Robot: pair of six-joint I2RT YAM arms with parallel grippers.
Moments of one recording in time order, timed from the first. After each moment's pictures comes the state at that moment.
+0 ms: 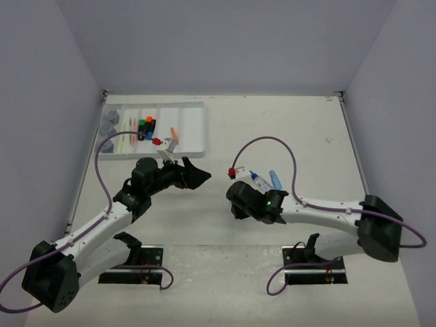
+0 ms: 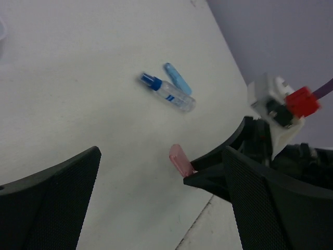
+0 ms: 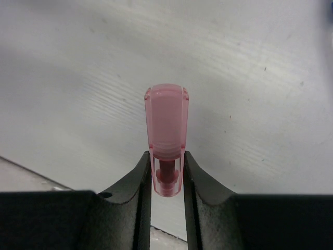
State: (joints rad) left arm -0.51 0.94 0.46 0.21 0.35 -0.65; right arm 1.13 1.33 0.76 -0.43 0.33 0.71
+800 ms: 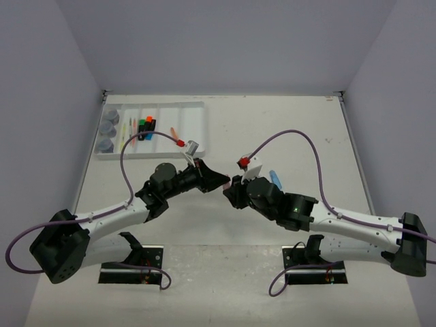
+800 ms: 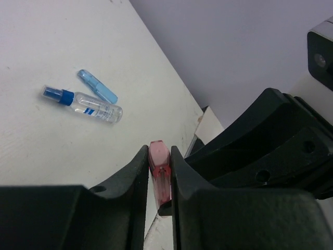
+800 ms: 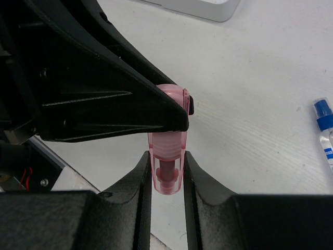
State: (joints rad) left arm -0.74 1.15 0.46 0.62 0.33 -0.82; right arm 1.17 1.04 0.75 -0.21 0.40 0.57
